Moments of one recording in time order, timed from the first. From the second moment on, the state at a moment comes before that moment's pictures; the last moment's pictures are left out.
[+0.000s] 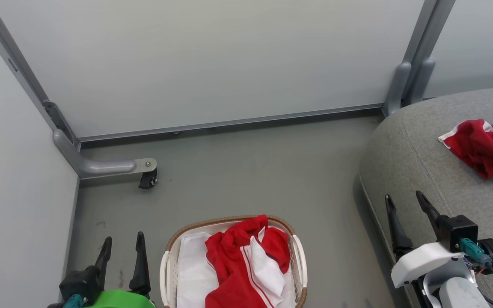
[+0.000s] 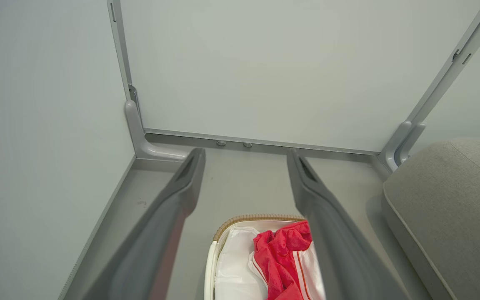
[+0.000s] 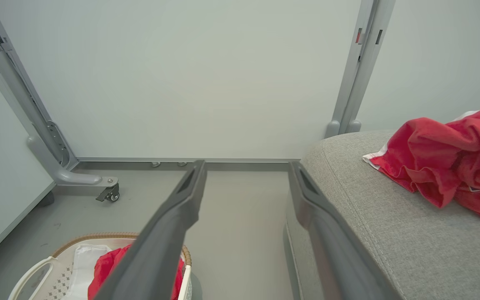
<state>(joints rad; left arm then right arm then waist) 0.02 0.05 -0.07 0.33 -0.29 -0.10 -0.26 -0.13 -0.05 -0.05 0.35 0.07 0.13 -0.26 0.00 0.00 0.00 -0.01</state>
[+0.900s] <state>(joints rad) -0.38 0.05 -0.36 0.75 -0.25 -0.12 -0.25 -0.28 -0.05 -0.01 0.25 0.05 0.13 -0.26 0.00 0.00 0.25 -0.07</state>
